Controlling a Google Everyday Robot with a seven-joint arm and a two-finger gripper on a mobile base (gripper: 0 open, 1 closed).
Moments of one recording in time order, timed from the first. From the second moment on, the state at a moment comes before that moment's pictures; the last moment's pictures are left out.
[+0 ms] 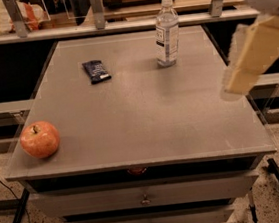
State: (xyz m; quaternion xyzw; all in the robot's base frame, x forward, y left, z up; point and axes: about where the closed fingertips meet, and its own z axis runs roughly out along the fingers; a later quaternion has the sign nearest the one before) arm 0.418 -0.142 1.065 -0.63 0.72 -0.09 0.28
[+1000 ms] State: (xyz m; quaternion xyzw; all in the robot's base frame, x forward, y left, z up) arm 0.471 -0.083 0.972 -0.64 0.71 0.04 0.29
